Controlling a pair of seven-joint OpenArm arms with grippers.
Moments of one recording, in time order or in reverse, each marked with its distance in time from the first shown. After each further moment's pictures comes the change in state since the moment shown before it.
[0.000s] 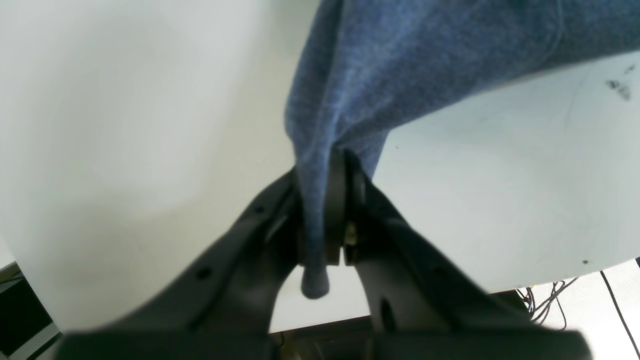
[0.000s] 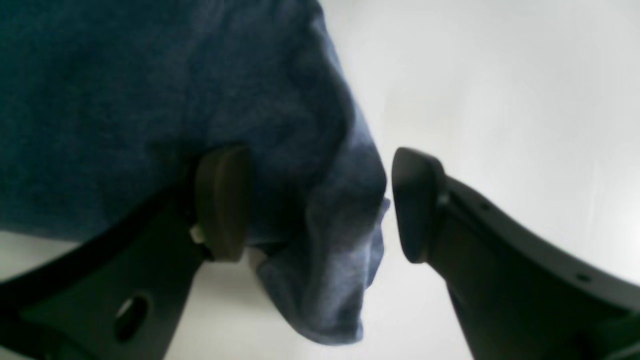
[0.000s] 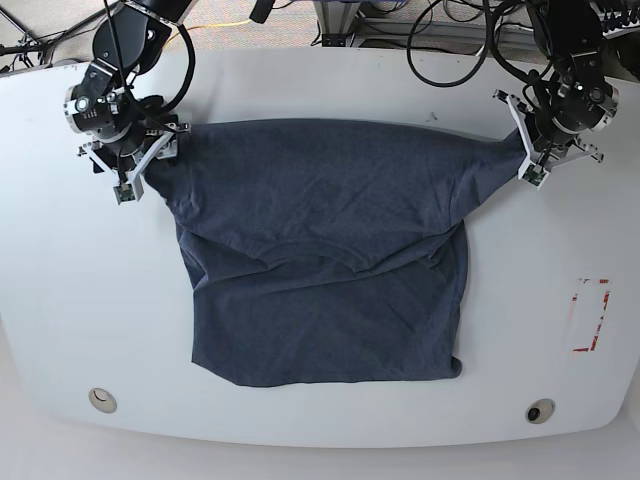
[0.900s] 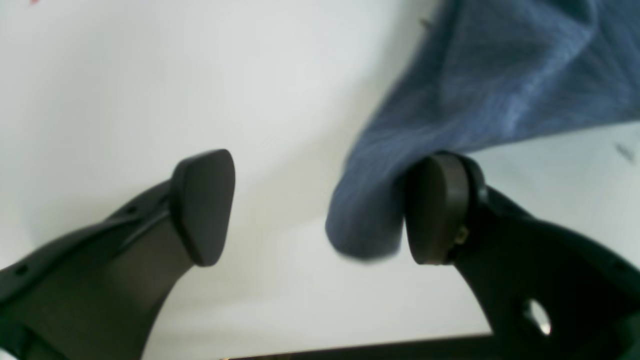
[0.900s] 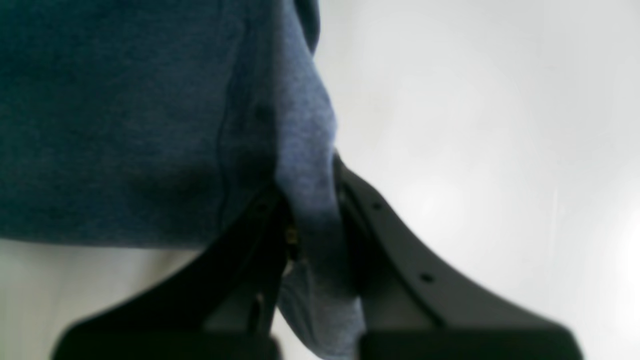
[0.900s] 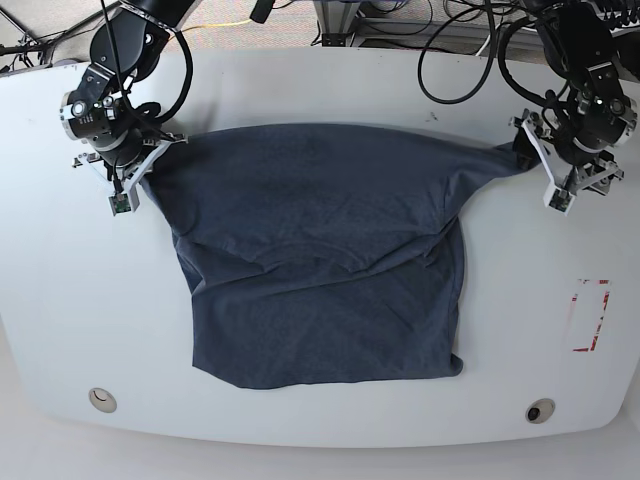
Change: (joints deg) left arm -6.6 0.2 -5.8 0.1 -3.9 0.0 1.2; right arm 1.0 0.2 0.0 2.4 0.6 0.0 0.3
